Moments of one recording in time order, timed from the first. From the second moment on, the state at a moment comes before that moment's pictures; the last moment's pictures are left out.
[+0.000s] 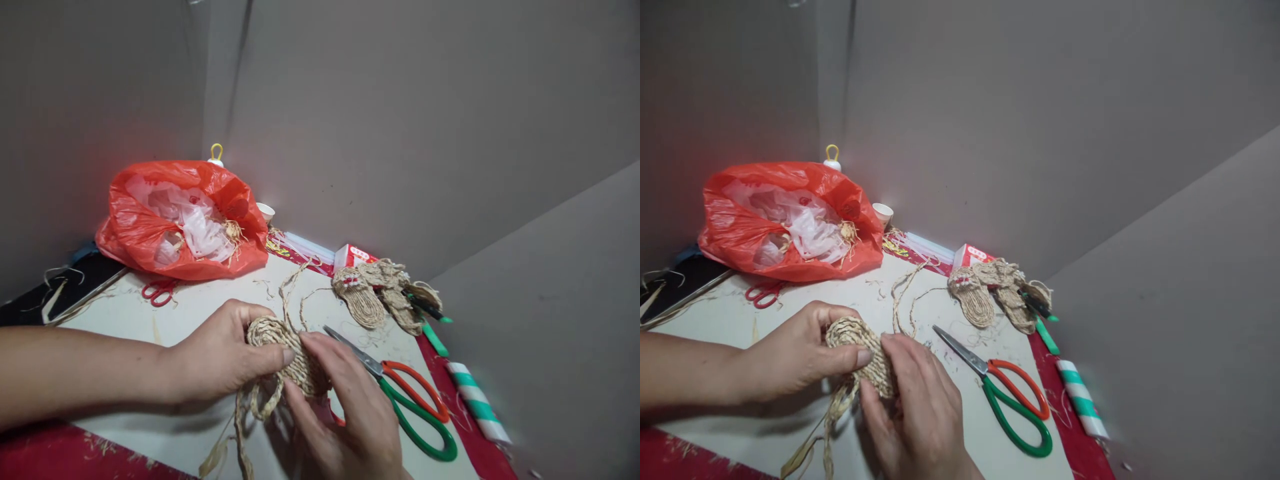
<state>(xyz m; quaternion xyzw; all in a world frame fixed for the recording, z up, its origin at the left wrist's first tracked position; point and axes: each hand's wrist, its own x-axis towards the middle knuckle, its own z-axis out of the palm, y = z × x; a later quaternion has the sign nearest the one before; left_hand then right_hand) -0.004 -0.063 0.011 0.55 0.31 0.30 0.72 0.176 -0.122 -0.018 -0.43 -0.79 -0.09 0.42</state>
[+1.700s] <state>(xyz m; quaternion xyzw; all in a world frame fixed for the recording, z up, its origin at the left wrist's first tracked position) -0.007 -0.045 0.012 0.57 0.30 0.24 0.72 0.176 -0.115 0.004 -0.48 -0.54 0.47 0.50</state>
